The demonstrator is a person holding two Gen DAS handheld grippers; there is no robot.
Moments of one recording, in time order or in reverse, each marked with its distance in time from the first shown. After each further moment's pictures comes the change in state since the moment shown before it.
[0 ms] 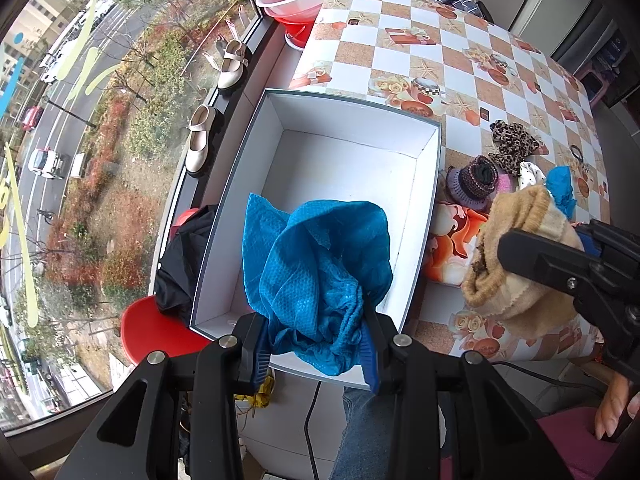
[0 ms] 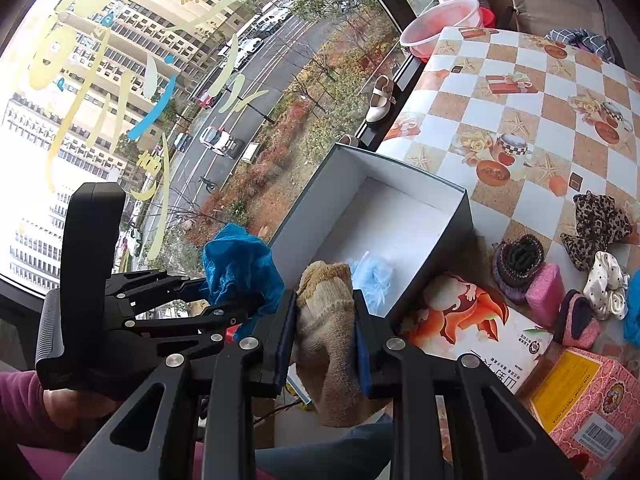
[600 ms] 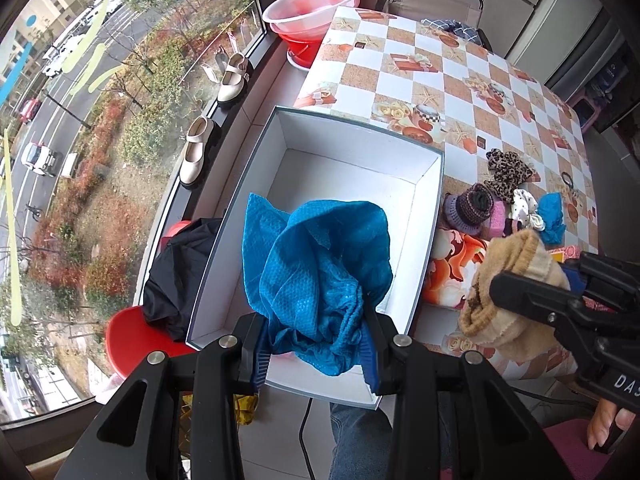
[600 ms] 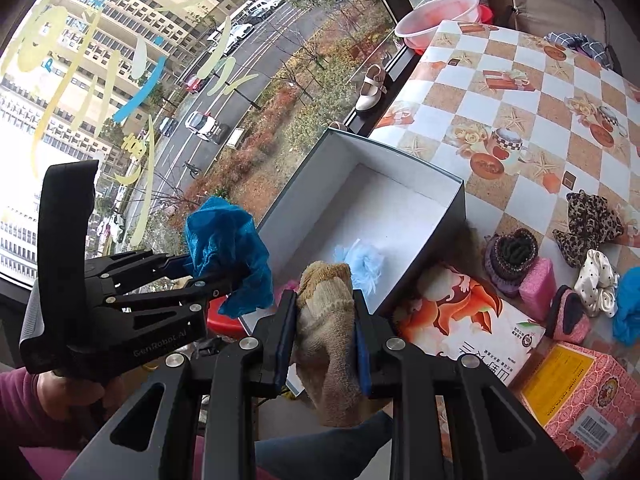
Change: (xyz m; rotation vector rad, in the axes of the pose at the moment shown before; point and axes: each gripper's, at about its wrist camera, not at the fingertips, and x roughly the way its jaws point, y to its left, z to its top) left arm -0.001 0.018 0.005 -0.050 -0.089 -0.070; right arm 0.009 0.011 0.000 -0.023 0.052 -0.079
